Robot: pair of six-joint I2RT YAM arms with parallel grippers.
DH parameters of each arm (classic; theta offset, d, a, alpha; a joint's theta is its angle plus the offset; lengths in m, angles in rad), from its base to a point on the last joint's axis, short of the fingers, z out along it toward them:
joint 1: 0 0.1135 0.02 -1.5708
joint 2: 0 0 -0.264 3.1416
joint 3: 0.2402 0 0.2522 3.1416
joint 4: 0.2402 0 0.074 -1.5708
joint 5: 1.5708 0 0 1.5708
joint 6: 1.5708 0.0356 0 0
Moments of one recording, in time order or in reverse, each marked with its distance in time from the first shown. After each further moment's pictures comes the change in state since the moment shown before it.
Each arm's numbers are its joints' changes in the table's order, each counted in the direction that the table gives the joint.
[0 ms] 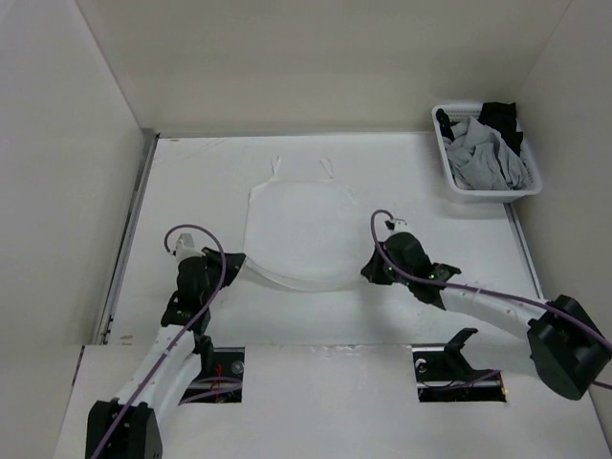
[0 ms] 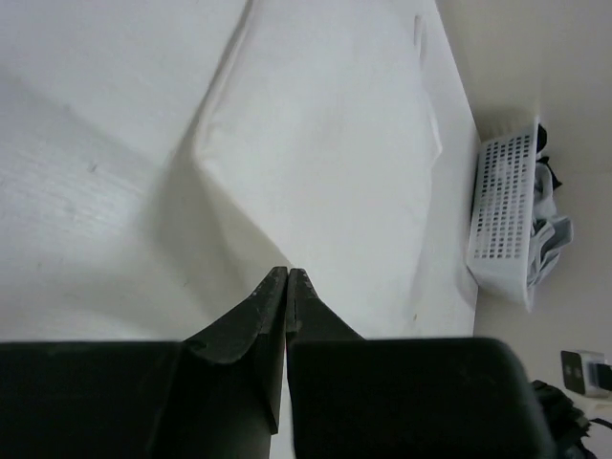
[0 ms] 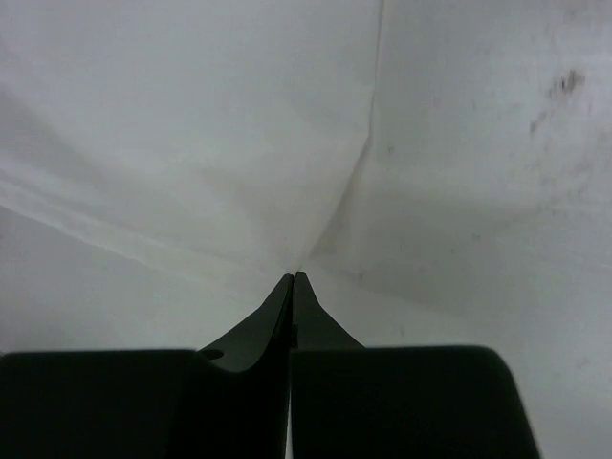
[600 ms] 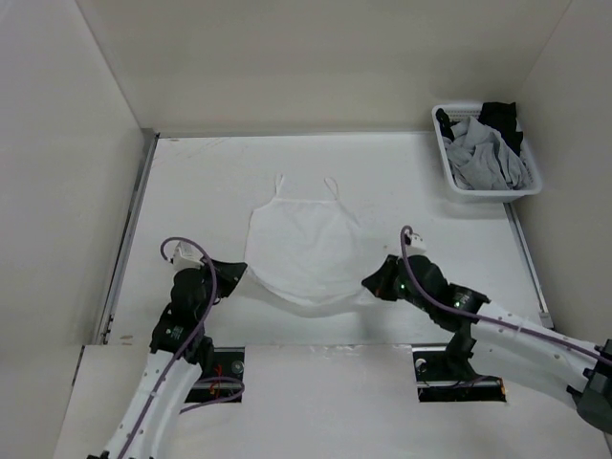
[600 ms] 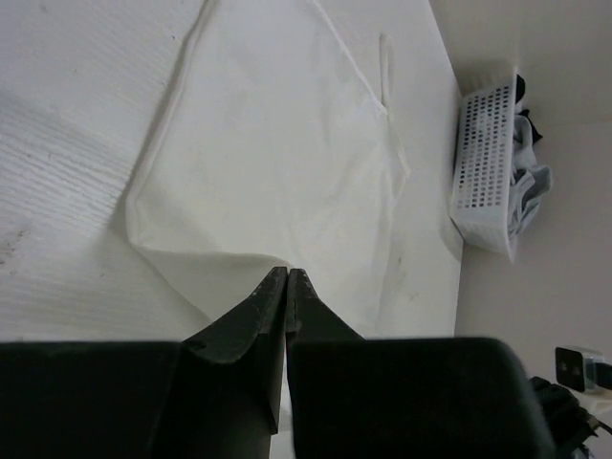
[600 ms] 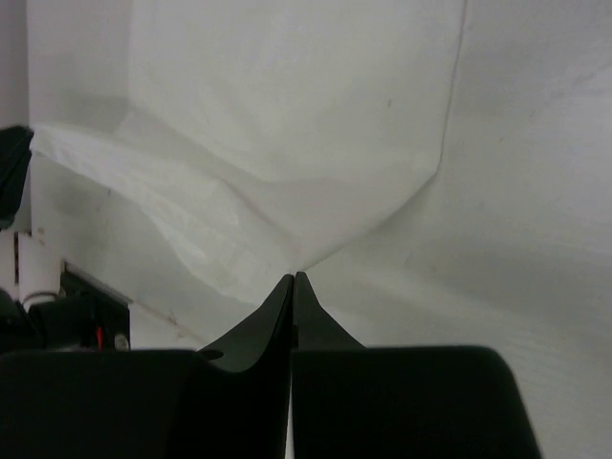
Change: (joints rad) left arm -0.080 -0.504 0.008 0.500 0.002 -0.023; right arm 0.250 -0.446 -0.174 0.141 0.134 0.259
